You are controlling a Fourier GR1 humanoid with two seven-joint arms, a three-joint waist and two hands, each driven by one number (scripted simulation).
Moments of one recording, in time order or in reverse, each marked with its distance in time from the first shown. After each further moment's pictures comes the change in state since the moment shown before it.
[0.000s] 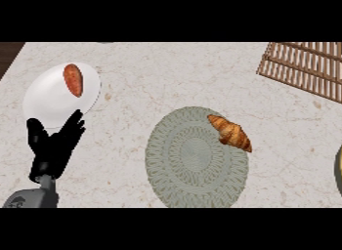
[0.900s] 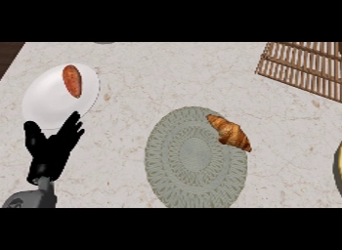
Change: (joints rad) left arm 0.009 0.002 0.018 0.019 -0.002 -0.013 -0.028; right arm -0.048 -0.041 -0.319 0.015 -0.279 -0.167 0.016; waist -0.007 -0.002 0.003
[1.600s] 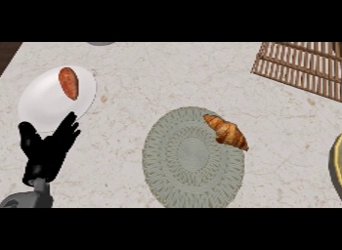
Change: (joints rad) left arm 0.009 0.009 0.017 -0.009 0.004 -0.007 0.007; right arm 0.112 -0.236 -0.130 -0.008 -0.086 -0.112 0.027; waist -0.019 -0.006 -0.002
